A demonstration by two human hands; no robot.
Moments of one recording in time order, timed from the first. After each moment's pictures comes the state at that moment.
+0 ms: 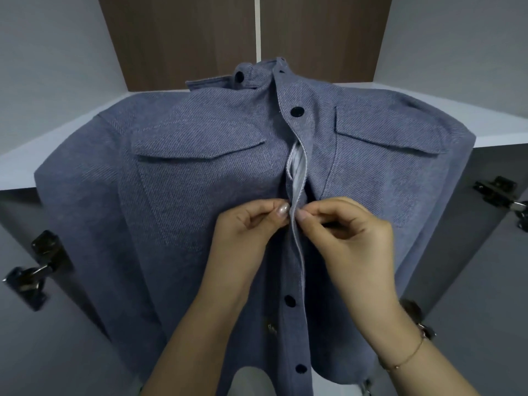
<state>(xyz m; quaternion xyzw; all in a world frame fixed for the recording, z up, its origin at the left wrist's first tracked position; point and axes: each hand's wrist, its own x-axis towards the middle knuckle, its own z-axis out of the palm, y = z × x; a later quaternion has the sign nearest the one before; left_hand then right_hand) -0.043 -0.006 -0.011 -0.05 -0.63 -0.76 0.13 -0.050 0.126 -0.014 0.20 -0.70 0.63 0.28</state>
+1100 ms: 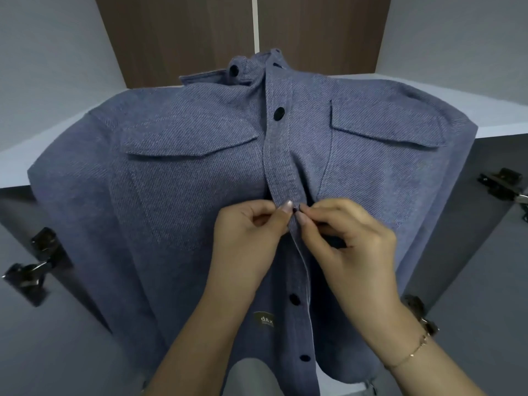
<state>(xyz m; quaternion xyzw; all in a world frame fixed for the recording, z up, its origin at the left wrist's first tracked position) -0.037 0.010 -0.003 0.01 -0.70 -0.69 0.16 -0.053 0.141 -0.032 0.28 -0.73 0.48 0.39</state>
